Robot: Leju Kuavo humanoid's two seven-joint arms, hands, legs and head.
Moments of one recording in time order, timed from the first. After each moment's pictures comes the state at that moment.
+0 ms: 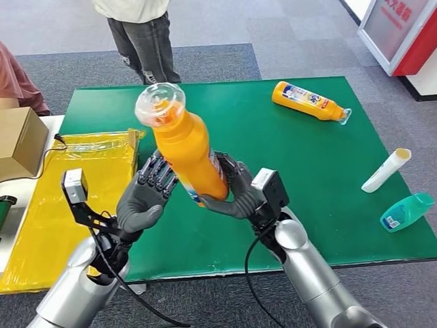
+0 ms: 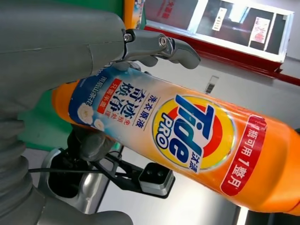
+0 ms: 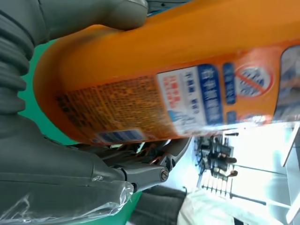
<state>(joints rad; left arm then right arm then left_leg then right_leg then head) -0.29 0.04 -0.48 -1.46 0.73 -0.45 -0.15 -0.40 0.01 0.48 -1.19 -0.02 0.24 -0.42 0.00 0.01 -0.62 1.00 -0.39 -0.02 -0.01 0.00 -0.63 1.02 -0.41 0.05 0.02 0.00</state>
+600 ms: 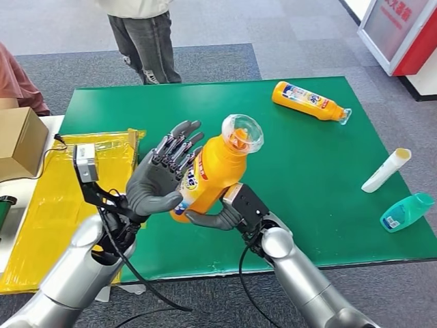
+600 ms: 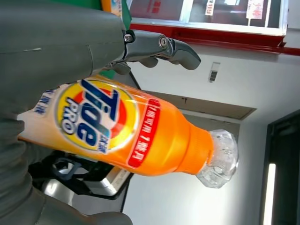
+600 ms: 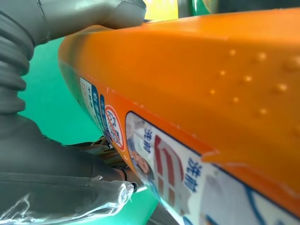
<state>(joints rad) -0.44 0.04 -0.58 -1.47 0.69 -0.37 -0.12 -0.40 0.02 0.55 -1.14 0.06 0.19 -0.41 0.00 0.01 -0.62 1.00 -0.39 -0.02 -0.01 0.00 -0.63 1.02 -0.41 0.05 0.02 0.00</state>
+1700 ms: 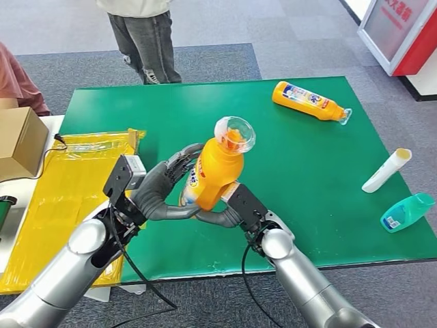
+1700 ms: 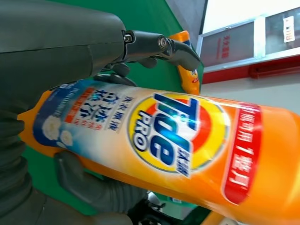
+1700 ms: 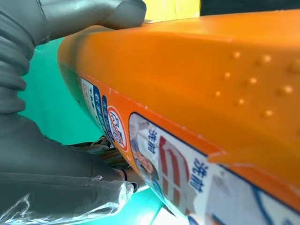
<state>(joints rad) -0.46 0.15 -0.65 -1.47 0.41 -0.17 0.03 -0.40 0.03 0.52 -1.10 0.13 0.08 -0.39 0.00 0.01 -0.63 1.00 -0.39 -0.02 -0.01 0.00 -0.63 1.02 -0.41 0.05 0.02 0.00</state>
